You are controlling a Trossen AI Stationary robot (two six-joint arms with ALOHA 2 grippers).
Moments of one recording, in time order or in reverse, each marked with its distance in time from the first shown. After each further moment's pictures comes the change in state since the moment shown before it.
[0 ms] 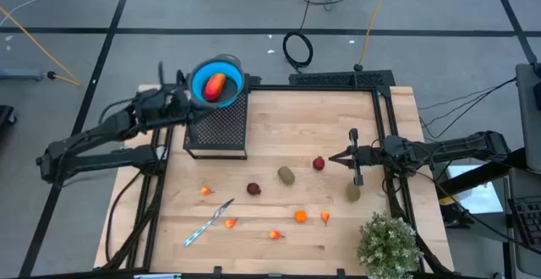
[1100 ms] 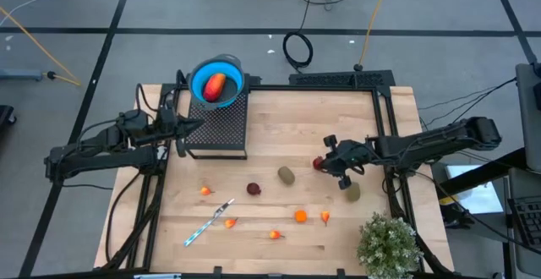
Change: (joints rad) left arm -0.183 -0.304 -0.210 0.052 -0.127 -0.013; right arm 0.000 0.593 0.374 -0.456 0.024 -0.296
